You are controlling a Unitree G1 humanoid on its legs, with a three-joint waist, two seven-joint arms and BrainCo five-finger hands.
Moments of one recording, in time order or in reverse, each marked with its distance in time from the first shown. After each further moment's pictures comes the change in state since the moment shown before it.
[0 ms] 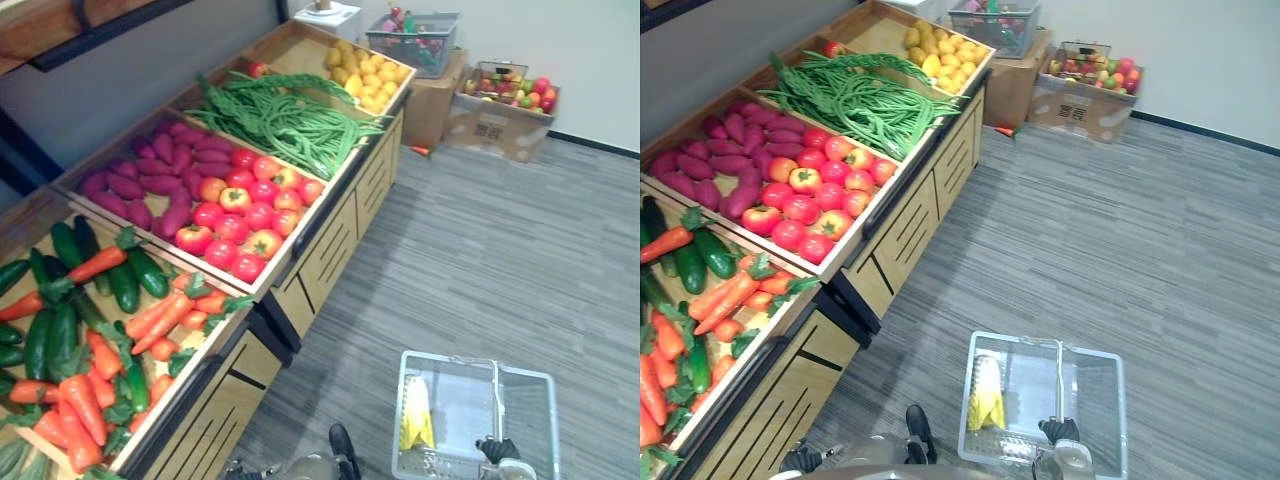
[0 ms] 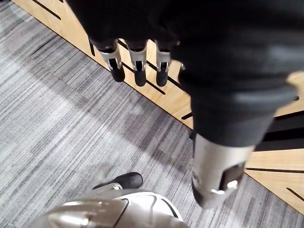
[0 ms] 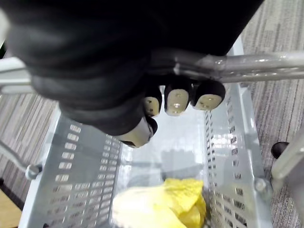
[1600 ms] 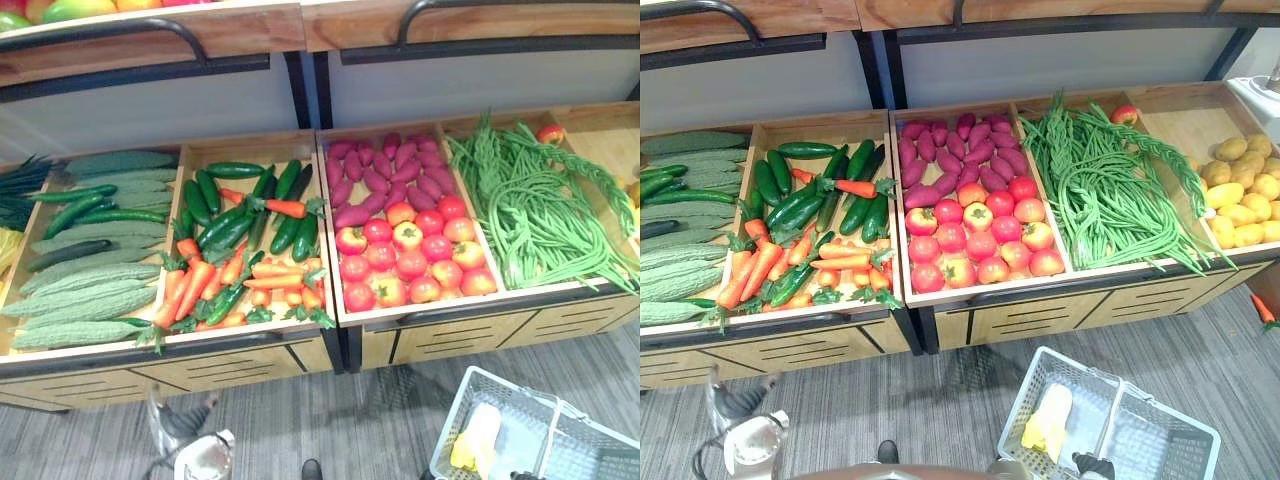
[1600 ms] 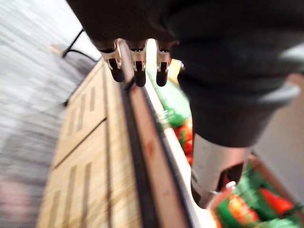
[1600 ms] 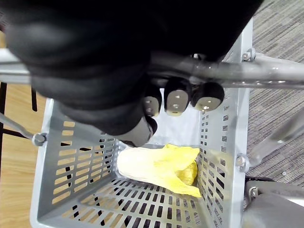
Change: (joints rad) left arm 0.059 -0.071 0.136 -0.757 0.221 -0.040 0.459; right arm 0.077 -0.009 -0.220 0.003 0.046 0.000 -0.085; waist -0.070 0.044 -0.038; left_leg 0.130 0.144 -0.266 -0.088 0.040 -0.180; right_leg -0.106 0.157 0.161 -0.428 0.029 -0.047
